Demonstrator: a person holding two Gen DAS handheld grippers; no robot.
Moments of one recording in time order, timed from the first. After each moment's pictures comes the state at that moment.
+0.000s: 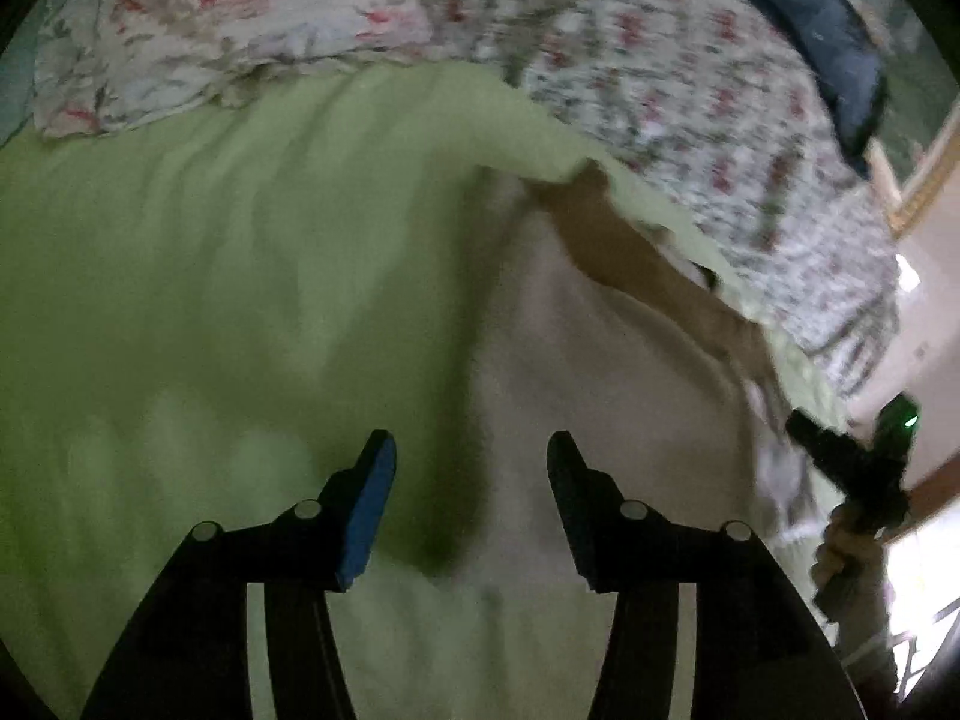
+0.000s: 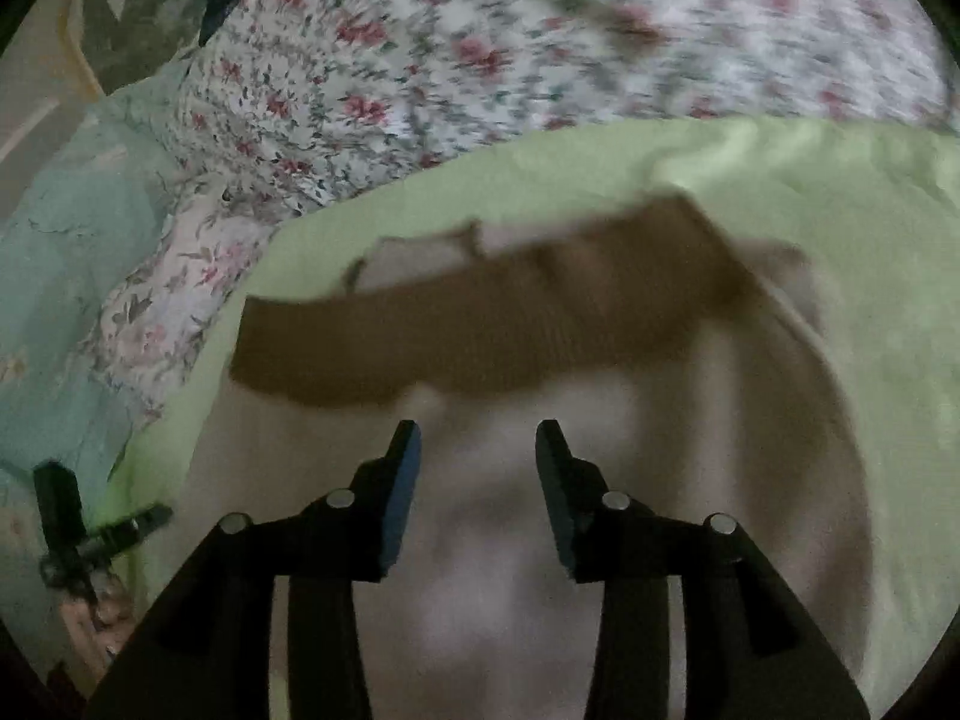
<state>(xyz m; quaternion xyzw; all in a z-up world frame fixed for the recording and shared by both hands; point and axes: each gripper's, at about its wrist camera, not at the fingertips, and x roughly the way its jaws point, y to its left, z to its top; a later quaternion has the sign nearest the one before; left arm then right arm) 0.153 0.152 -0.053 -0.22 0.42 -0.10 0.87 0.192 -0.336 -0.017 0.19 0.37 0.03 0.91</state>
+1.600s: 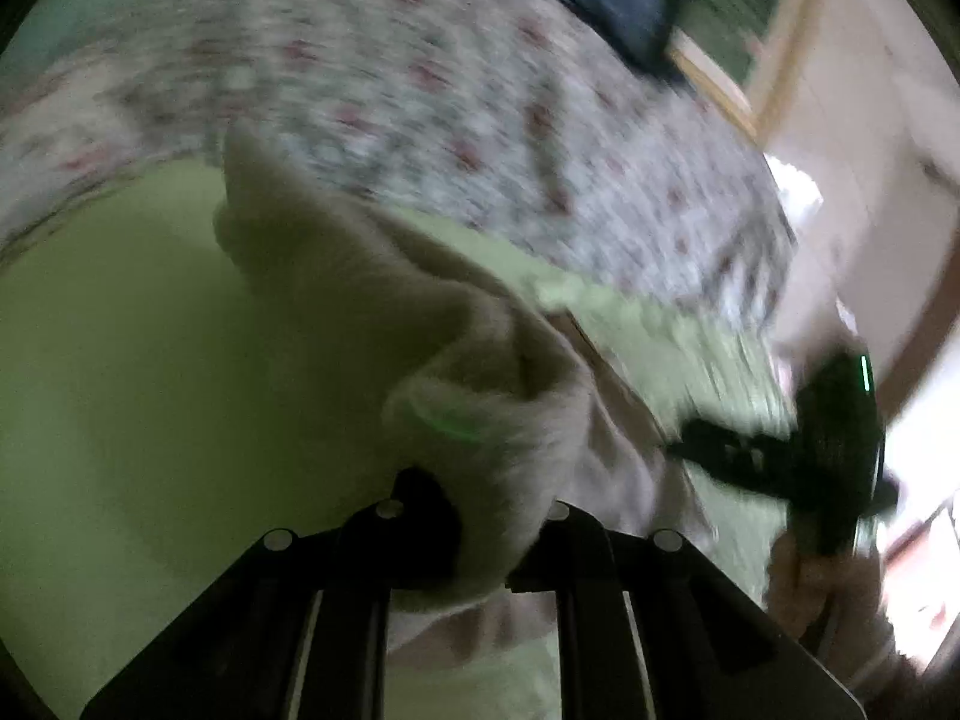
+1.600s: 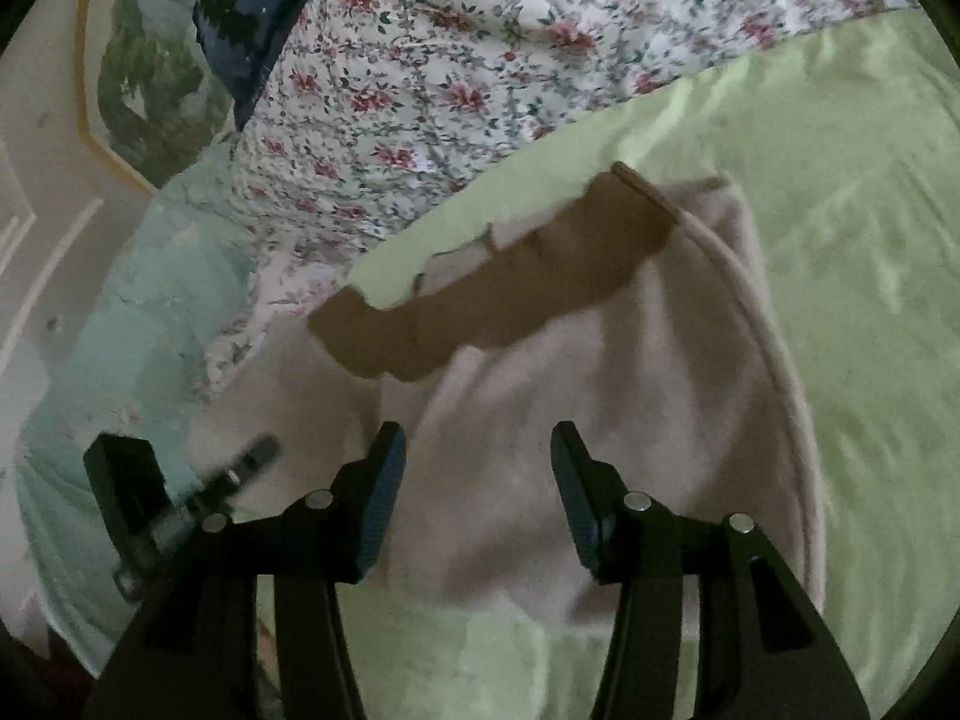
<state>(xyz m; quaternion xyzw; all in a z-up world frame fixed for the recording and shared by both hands) 0.180 -0.076 0.006 -0.10 0.34 -0.23 0.91 0.128 -0.378 0.003 0.32 0.34 0.12 0.88</state>
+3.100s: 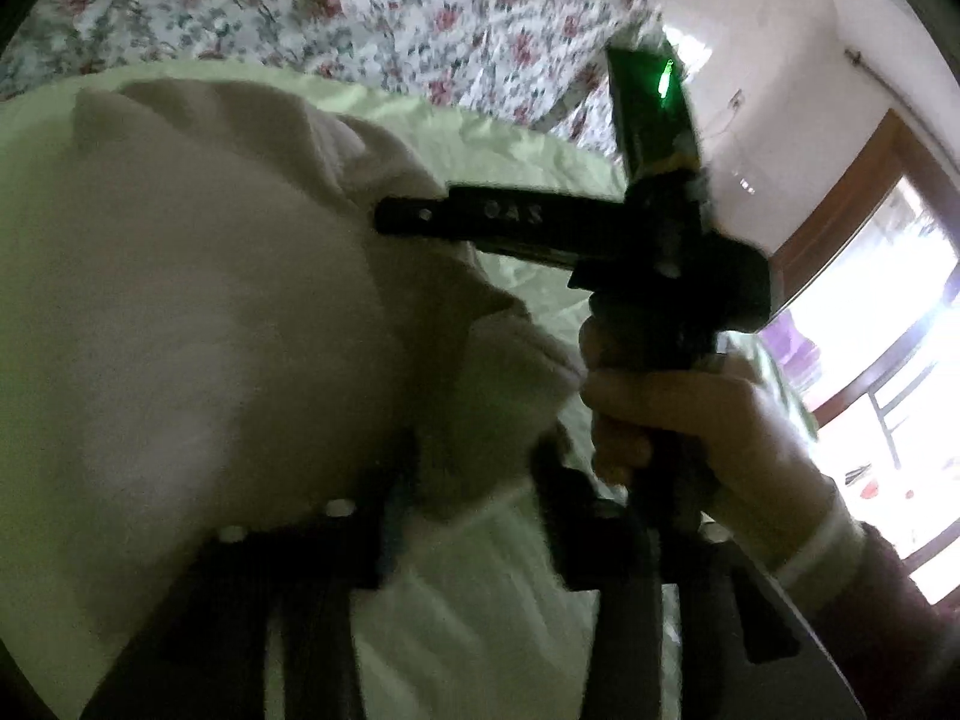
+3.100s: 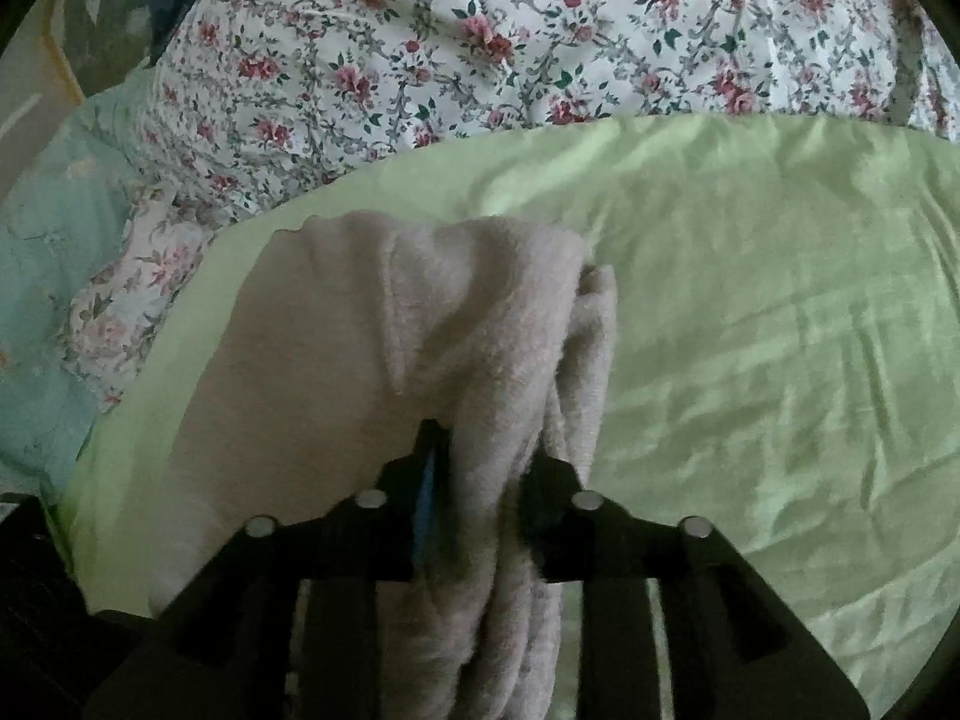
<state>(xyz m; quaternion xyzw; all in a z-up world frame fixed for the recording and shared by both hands) 0.181 -0.226 -0.035 -0.07 0.44 -0.39 0.81 0.187 -0.441 -0.015 0.16 0.39 0.02 0.91</state>
